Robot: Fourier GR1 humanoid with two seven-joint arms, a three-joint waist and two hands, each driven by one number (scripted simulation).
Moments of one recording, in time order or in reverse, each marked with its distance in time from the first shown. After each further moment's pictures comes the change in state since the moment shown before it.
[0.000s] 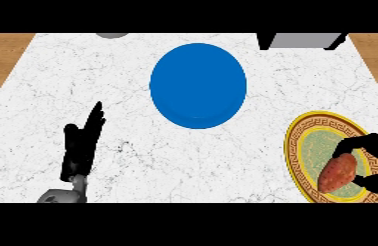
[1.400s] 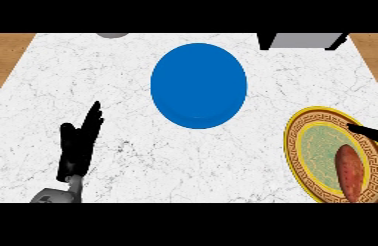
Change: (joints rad) left arm -0.010 0.101 -0.098 -0.011 0.117 0.081 0.003; right arm 0.097 -0.187 0.024 -0.177 -0.306 0.091 0.114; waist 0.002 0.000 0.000
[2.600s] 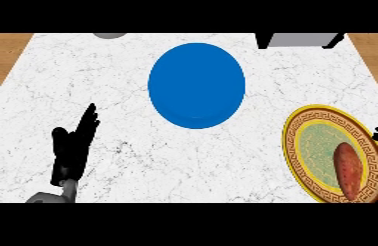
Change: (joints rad) left arm 0.021 0.057 -0.035 -0.013 0.069 0.034 -0.030; right arm 0.159 0.162 -0.192 -0.020 -0.528 -0.089 -0.146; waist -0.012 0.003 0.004
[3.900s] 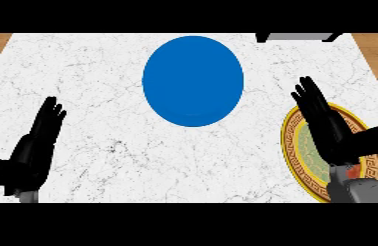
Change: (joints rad) left arm 0.095 0.101 0.126 -0.154 0.112 -0.082 -0.214; right arm -0.231 0.394 0.255 -0.296 -0.207 -0.515 0.703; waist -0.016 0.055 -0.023
